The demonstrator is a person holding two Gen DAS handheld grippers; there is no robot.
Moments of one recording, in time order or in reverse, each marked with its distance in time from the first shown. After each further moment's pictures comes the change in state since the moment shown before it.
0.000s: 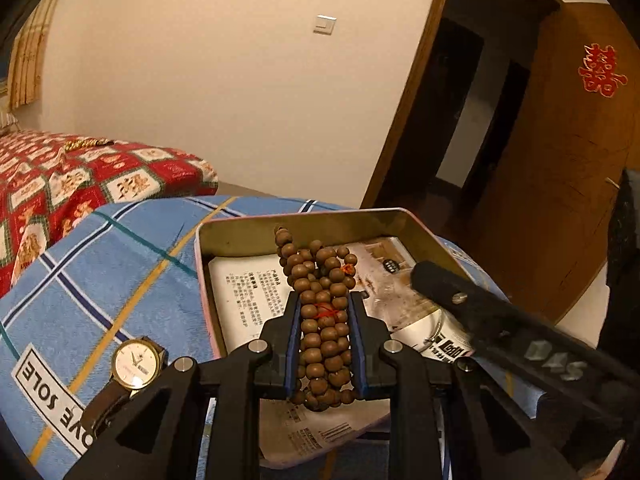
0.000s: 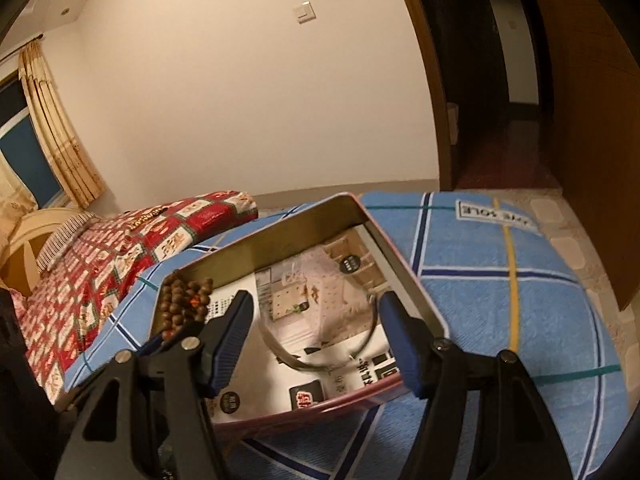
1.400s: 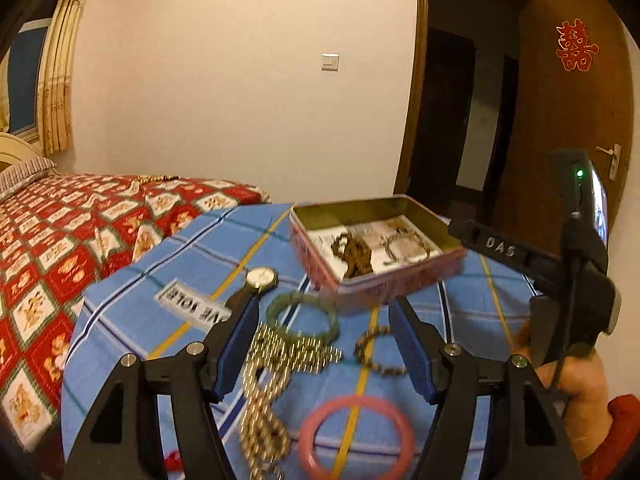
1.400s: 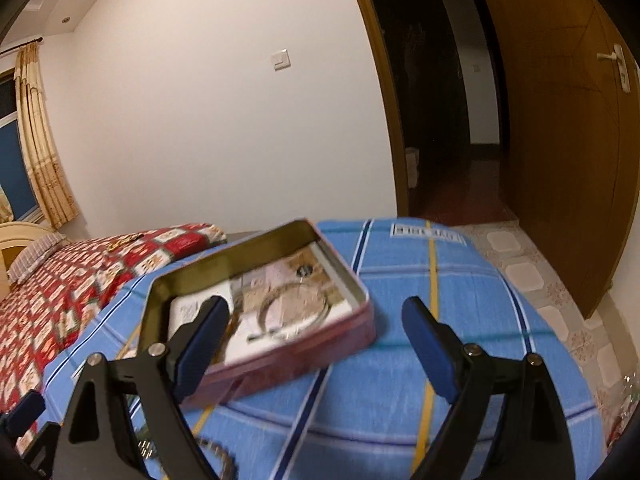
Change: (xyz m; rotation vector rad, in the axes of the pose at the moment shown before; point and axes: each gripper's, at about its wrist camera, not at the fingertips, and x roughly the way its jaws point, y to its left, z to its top) left arm -0.137 0.017 -0.069 0.122 -0.109 0.127; right arm -0.070 -0.003 -0.034 -0.018 -0.171 -0.156
